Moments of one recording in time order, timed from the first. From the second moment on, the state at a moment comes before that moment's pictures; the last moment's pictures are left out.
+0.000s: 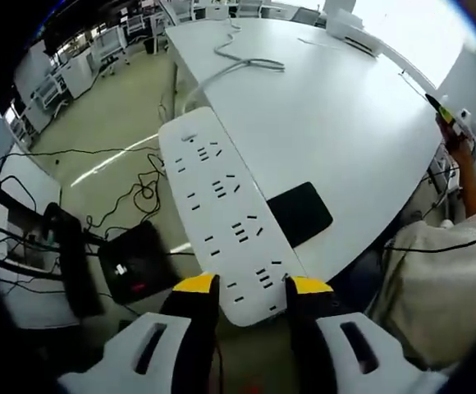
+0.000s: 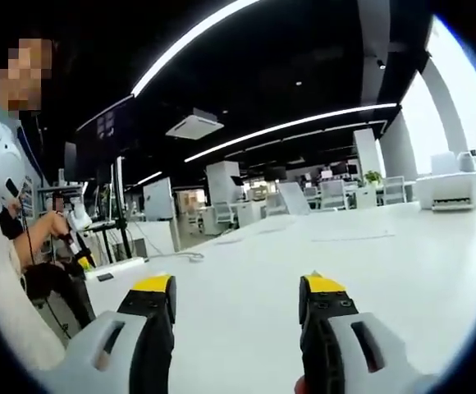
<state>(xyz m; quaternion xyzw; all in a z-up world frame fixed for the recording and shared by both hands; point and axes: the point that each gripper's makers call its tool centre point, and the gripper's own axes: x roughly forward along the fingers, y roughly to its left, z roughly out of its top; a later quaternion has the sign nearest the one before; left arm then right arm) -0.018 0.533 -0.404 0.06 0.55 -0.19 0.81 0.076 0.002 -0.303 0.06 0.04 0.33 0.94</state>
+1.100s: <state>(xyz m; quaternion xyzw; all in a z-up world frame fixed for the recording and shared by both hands) -0.018 0.533 -0.405 0.07 0.57 -0.19 0.80 0.080 0.025 -0.266 0.06 0.01 0.38 0.92</state>
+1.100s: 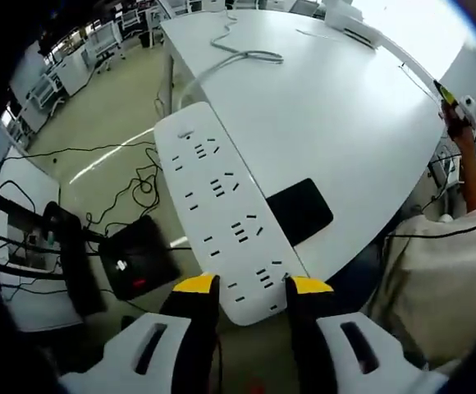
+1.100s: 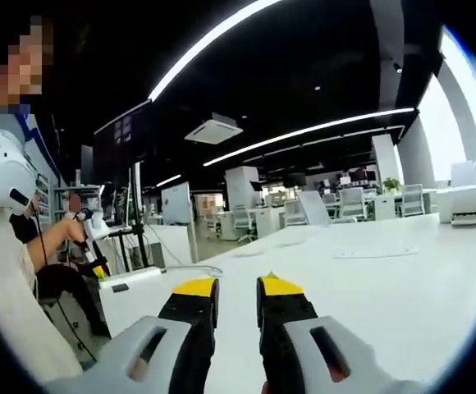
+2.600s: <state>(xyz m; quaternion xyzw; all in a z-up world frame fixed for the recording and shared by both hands) -0.018 0.532 -0.405 0.07 0.57 -0.19 0.80 0.092 0.042 -0.253 0.00 0.01 0.40 0.92</state>
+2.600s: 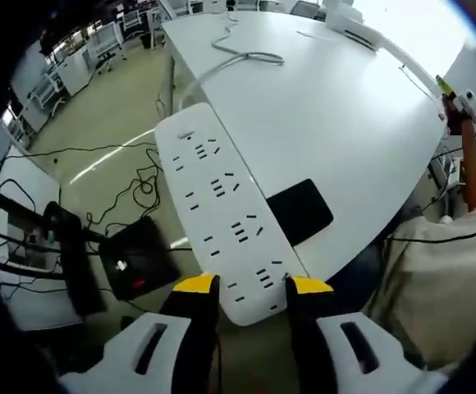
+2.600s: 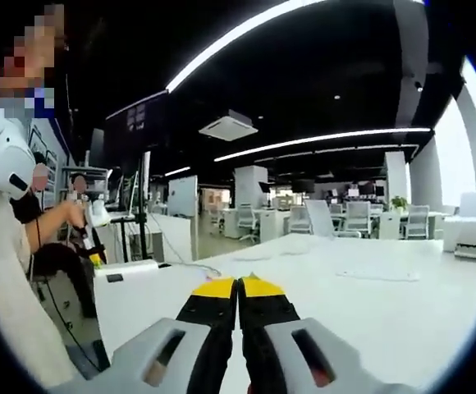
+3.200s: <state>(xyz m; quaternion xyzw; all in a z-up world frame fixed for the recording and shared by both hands) -0.018 0.533 -0.406 0.07 0.57 -0.19 0.80 0.098 0.055 -0.235 -0.01 0.02 0.42 0.91</state>
